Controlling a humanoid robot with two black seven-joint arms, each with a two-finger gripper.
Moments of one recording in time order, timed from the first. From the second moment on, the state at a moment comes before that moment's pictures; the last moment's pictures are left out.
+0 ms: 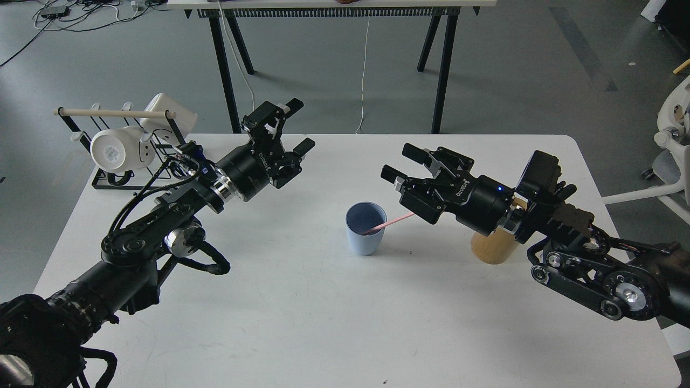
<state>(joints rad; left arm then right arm) -0.68 0.15 -0.74 -0.71 0.73 -0.49 -0.49 0.72 -0.53 0.33 1.26 -1.65 -0.49 0.49</state>
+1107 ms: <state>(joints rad) -0.74 0.34 -0.80 -0.83 0.58 -0.49 -0.49 0.44 -0.49 0.96 1.26 -0.39 0.41 0.49</state>
